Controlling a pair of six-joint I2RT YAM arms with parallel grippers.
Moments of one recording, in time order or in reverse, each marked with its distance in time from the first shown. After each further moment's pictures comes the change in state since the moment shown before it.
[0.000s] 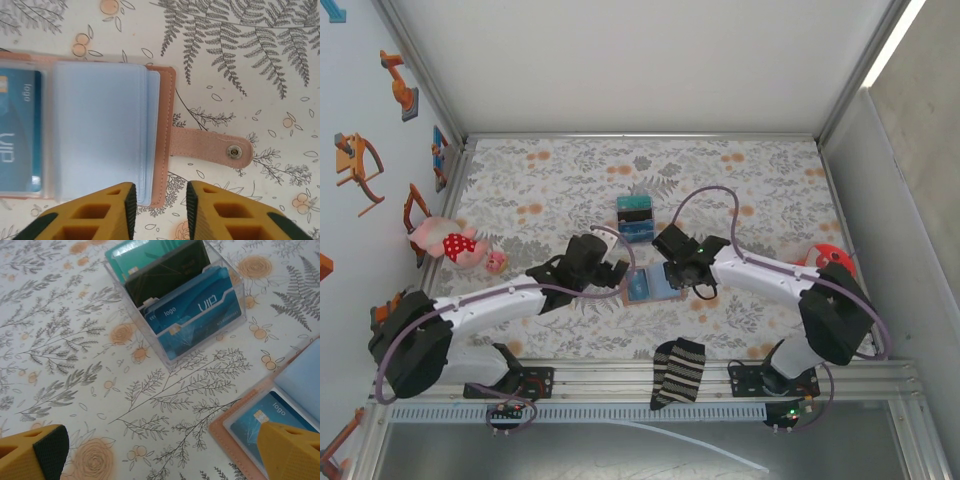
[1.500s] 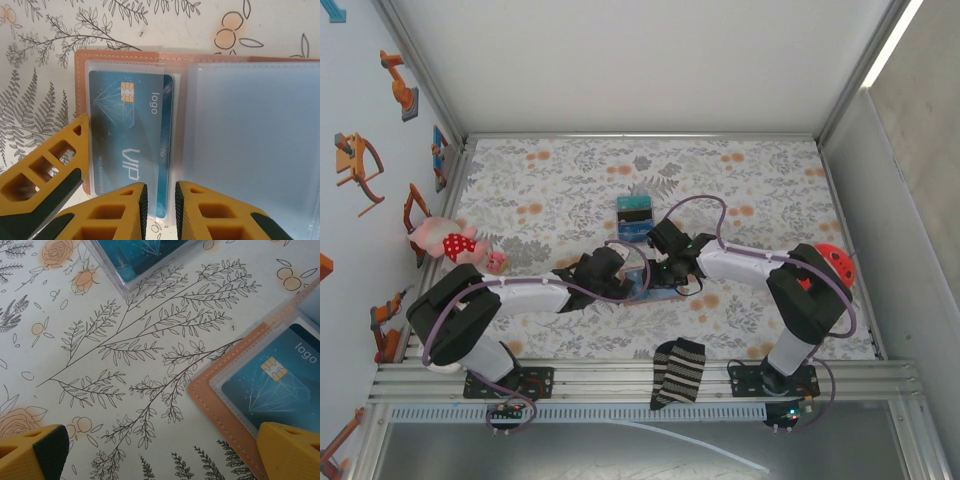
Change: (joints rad) left arm -0.037 0.222 -0.013 0.028 0.023 -0.077; right arm -0.036 0.181 0.021 0.234 -0.423 0.075
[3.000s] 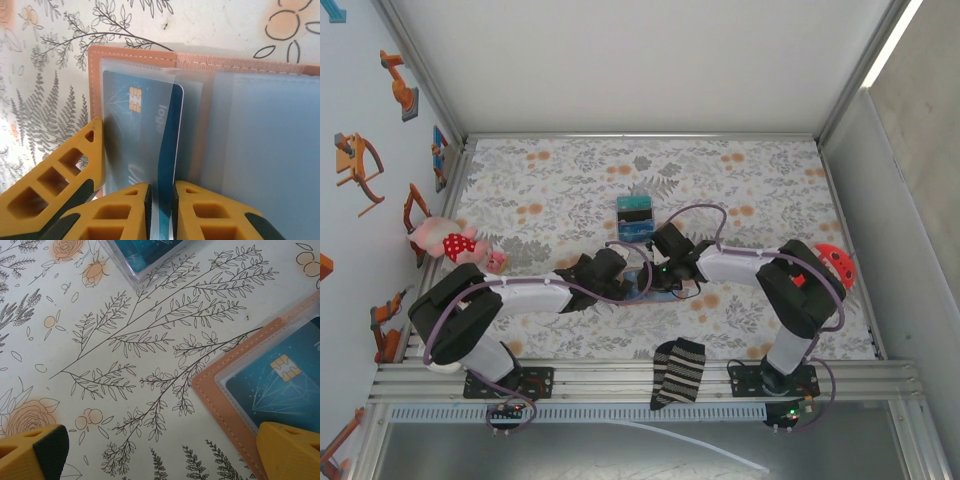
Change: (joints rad) left arm -0.014 0.009 0.012 -0.041 -0.057 0.002; right arm -0.027 0.035 -0.096 0.229 -0.159 0.076
